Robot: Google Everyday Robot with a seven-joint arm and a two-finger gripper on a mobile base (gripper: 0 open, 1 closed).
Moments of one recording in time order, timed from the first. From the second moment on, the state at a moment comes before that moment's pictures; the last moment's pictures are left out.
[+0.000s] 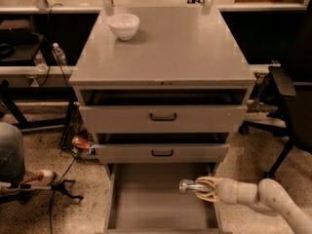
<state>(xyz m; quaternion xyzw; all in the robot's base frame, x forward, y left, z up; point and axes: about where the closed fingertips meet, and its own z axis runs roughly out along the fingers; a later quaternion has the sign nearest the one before) 0.504 -0.197 0.377 -0.66 0.48 0.16 0.55</state>
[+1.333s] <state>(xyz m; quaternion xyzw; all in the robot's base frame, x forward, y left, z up) 0.499 -0.259 0.466 -0.66 0.48 0.07 0.58</state>
